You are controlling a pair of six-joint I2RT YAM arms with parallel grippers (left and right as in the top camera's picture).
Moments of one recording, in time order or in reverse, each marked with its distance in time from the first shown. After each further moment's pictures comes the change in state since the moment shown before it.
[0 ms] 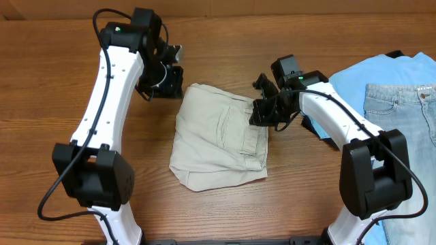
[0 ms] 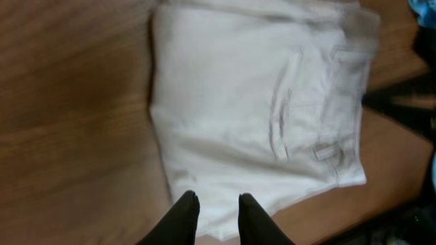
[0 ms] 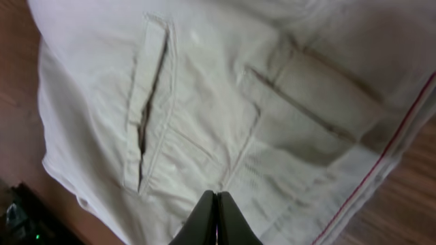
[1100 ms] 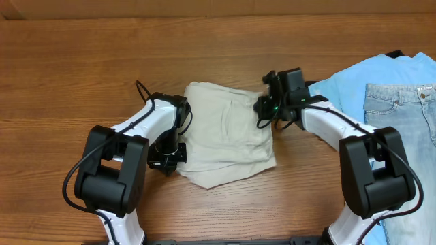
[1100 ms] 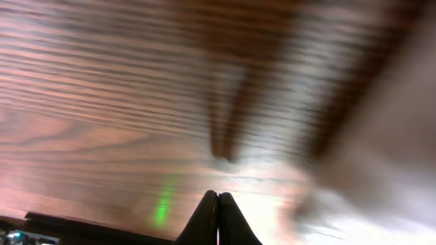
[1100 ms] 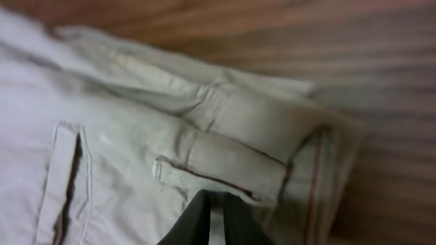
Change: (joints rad) left arm -0.135 -0.021 -0.781 0.222 -0.309 -0.414; right arm -0.042 -0.006 -0.275 0.649 0.171 0.119
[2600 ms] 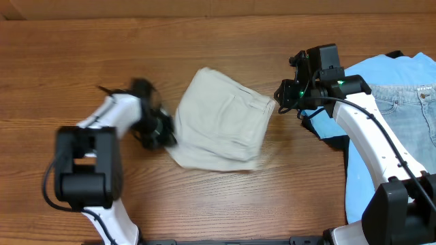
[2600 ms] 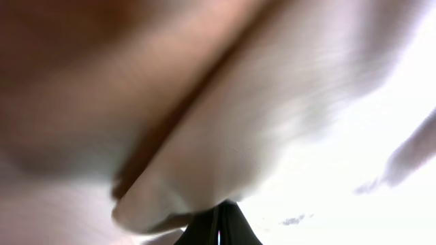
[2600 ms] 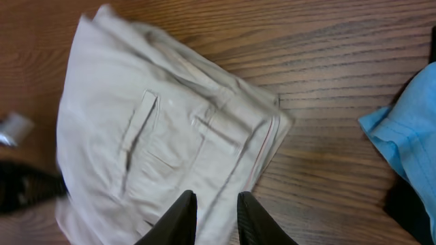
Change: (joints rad) left arm 0.307 0.028 0.038 0.359 0.443 0.077; right arm -0.082 -0.238 0.219 -0.527 0.013 0.021
